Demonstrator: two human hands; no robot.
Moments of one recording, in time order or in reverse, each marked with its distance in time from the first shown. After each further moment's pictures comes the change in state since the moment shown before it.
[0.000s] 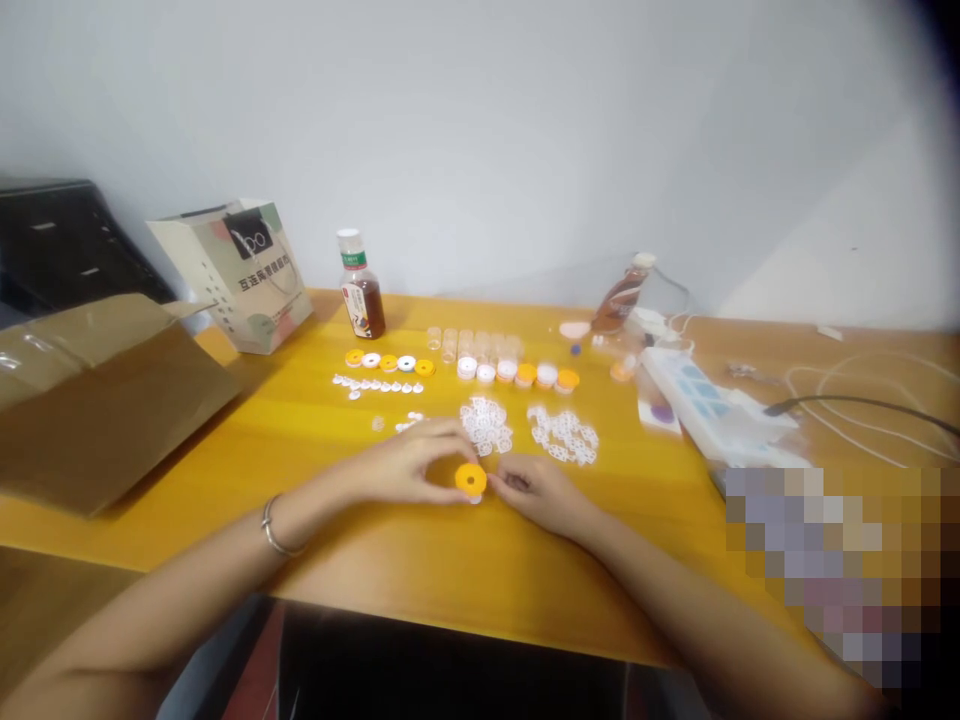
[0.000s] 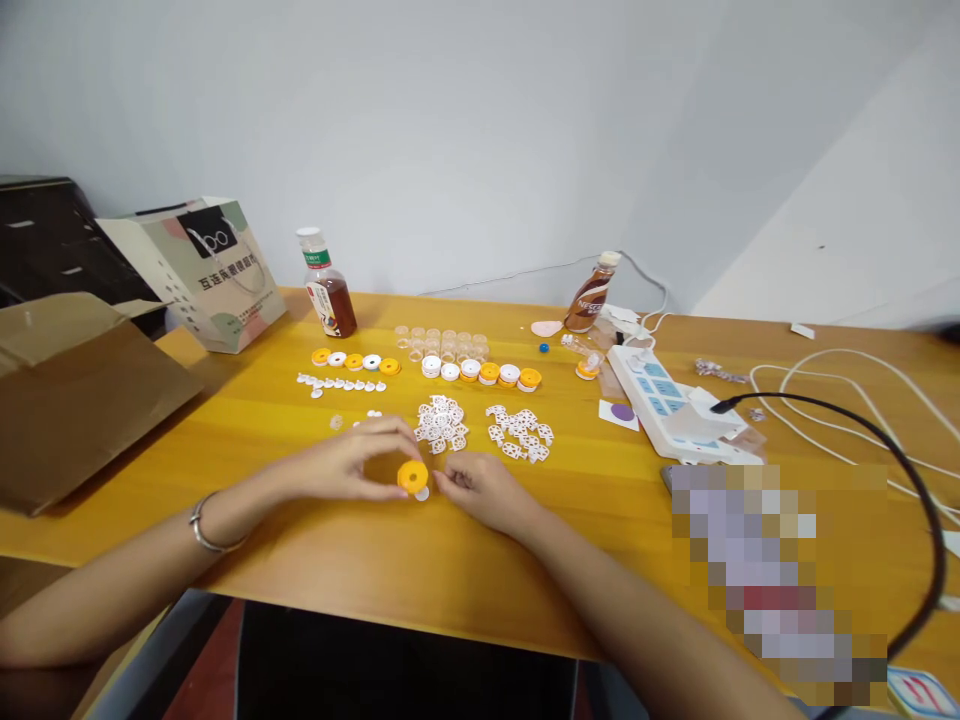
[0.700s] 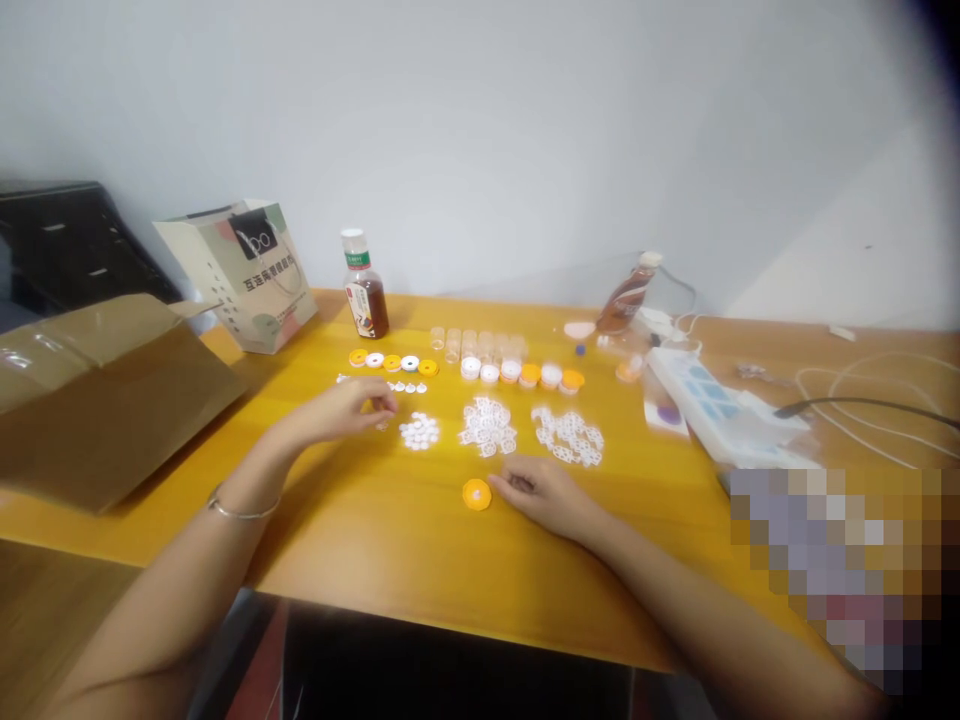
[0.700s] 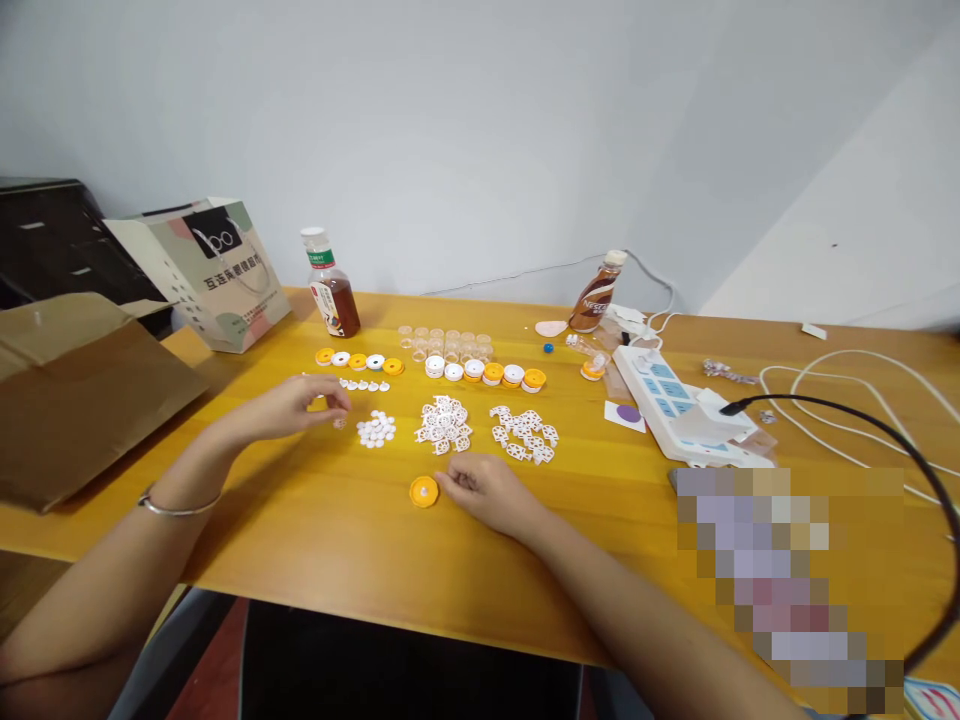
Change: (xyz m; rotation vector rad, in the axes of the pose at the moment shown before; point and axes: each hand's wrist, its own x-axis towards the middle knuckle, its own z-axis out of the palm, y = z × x) left_hand -0.038 -0.050 -0.059 0.207 0.017 -0.399; right_hand -0.001 -0.003 -0.002 -0.010 -0.002 0.019
